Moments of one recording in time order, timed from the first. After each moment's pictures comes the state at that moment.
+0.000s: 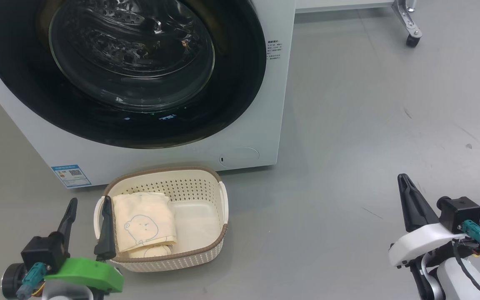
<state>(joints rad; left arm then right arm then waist) -0.07 0.09 -0.09 0.26 -0.38 -0.04 -0.25 -0.12 -0.22 0.24 0.34 0.39 -0.02 -0.24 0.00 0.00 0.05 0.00</state>
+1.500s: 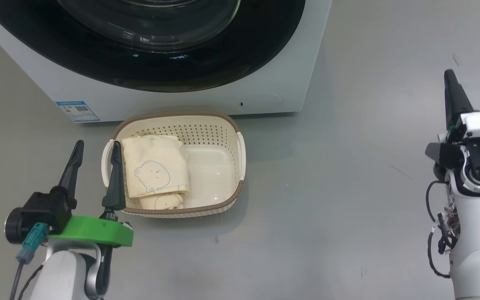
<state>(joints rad) -0.21 0.06 -0.10 0.18 -0.33 -0.06 -0.25 -0.50 -0.06 -0.14 0.36 1.41 0.09 0.10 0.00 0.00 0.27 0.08</state>
